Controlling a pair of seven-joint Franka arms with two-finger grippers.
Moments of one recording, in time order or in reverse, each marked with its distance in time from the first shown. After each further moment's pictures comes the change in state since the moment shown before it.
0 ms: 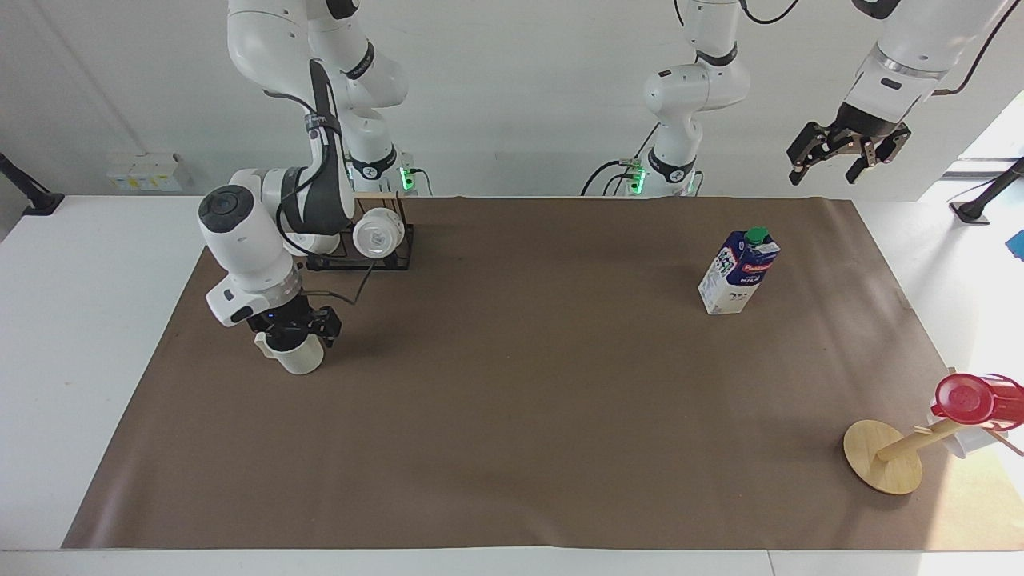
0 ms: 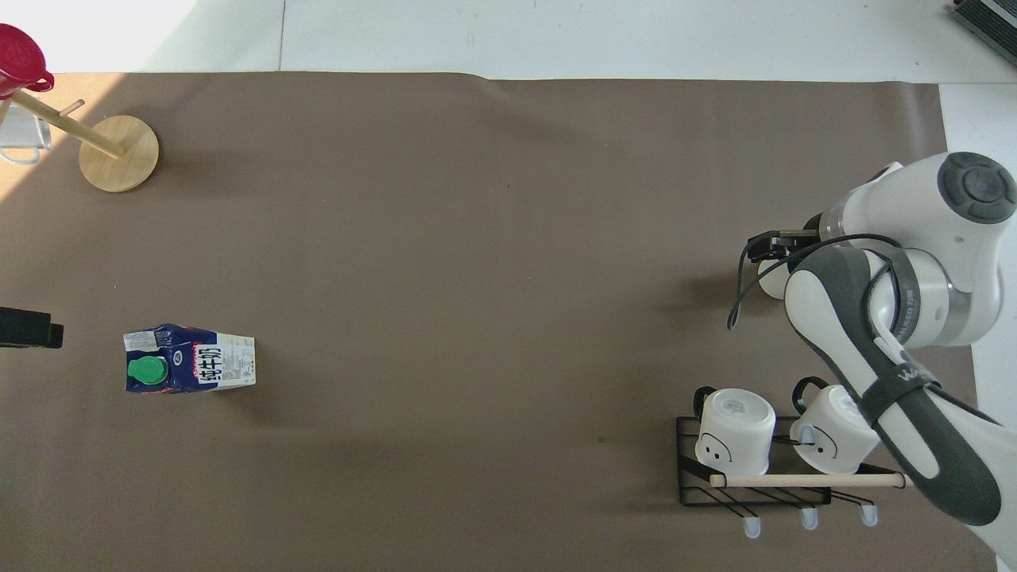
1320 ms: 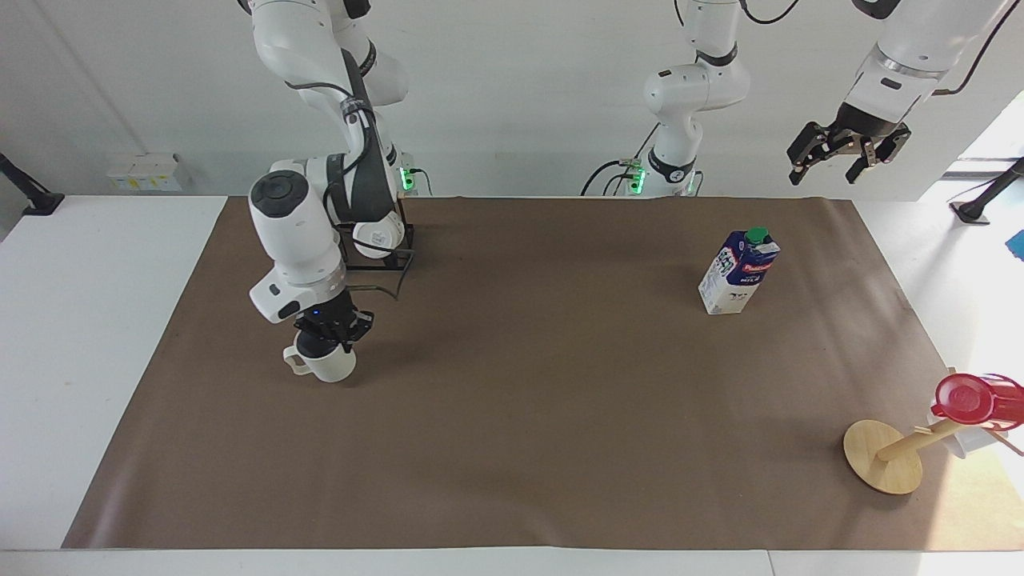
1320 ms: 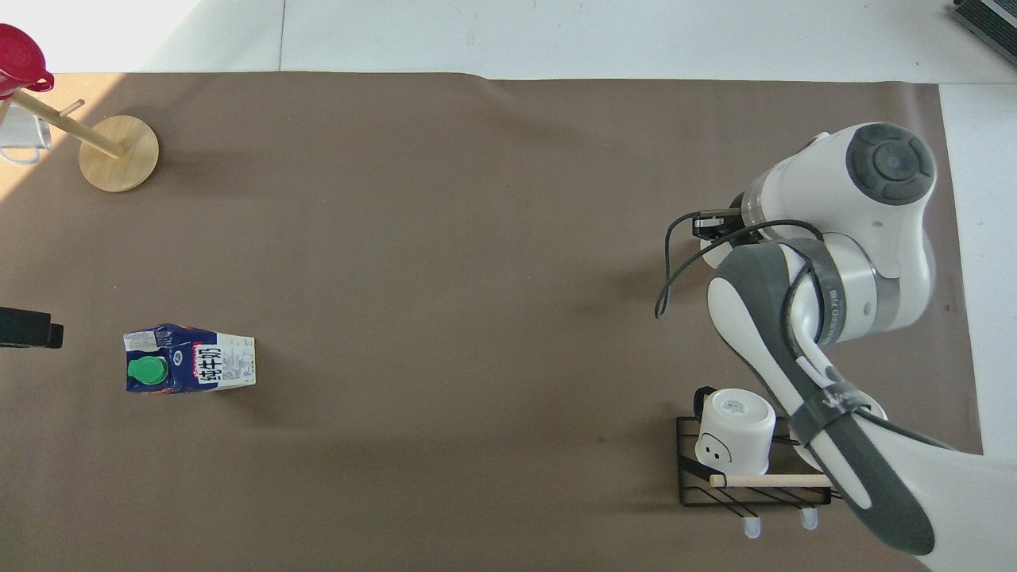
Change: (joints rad) left arm 0.000 0.000 0.000 0.000 0.000 0.000 0.000; right arm 0.200 0.000 0.009 0.128 -0.010 -0.065 0.180
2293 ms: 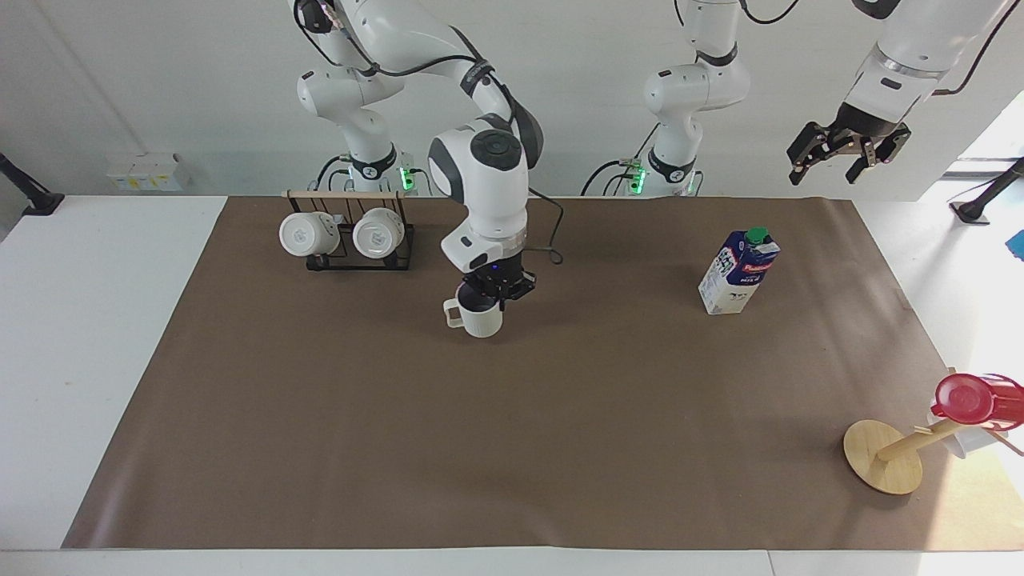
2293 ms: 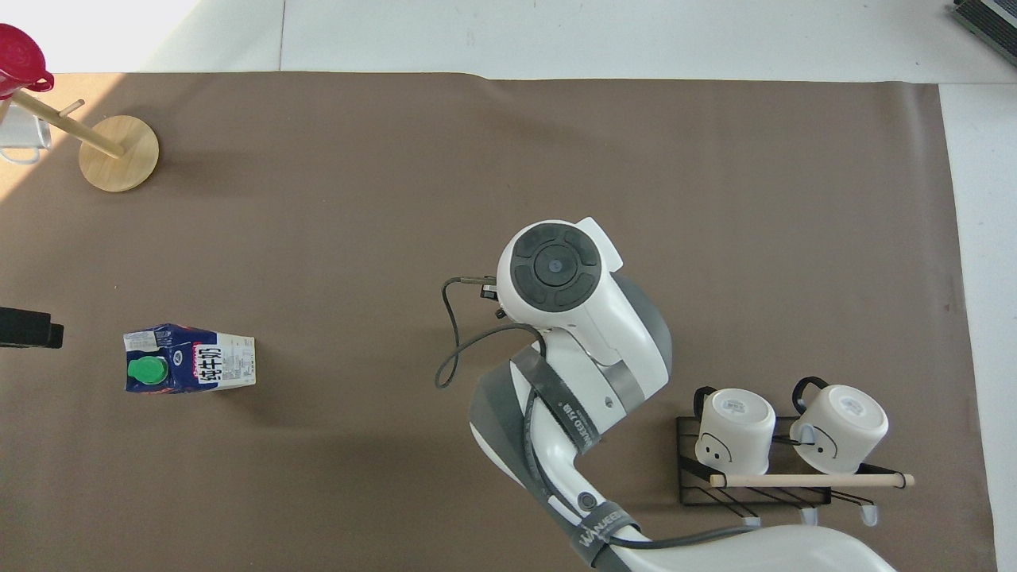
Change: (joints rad) left arm 0.000 0.000 0.000 0.000 0.000 0.000 0.000; right arm 0.419 0.095 0.001 0.112 -0.007 -0.053 0.600
